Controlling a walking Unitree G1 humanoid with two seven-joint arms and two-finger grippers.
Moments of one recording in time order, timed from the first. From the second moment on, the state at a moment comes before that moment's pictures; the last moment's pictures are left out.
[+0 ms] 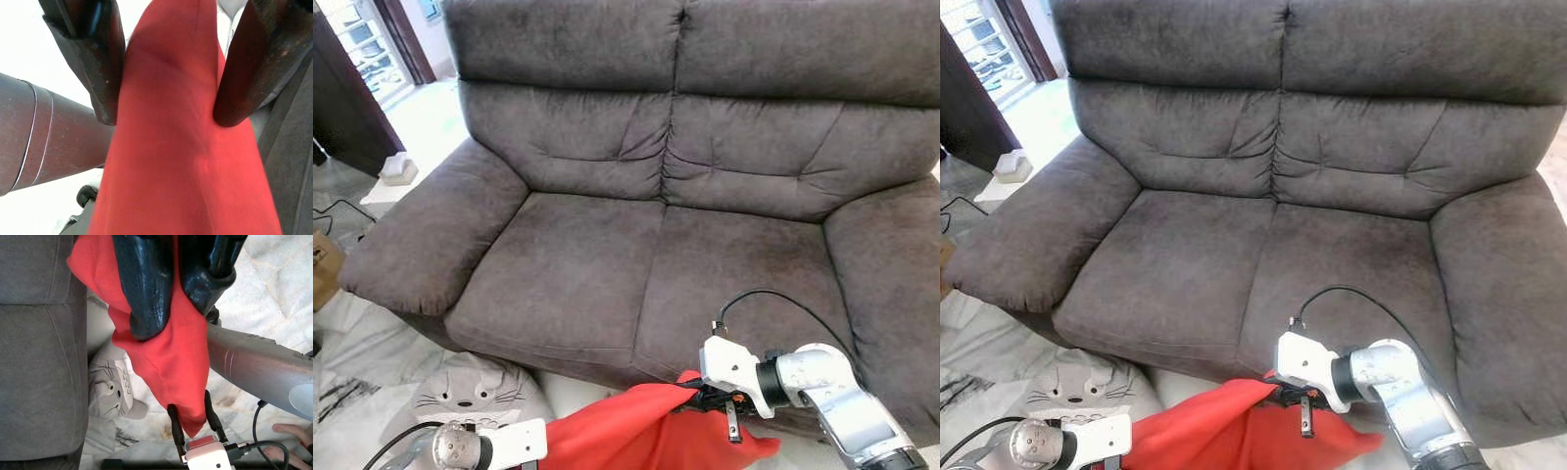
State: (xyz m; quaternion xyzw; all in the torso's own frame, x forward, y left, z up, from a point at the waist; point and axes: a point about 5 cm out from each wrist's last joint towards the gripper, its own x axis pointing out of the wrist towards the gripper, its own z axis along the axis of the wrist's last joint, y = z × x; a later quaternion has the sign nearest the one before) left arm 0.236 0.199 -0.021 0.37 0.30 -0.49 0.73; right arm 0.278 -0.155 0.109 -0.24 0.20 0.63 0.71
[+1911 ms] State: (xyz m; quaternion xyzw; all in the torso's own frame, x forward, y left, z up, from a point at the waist) left arm 0.243 0.192 -0.019 0.41 0.26 -0.48 0.73; right arm 0.277 -0.154 0.099 -0.22 0.20 0.61 0.73
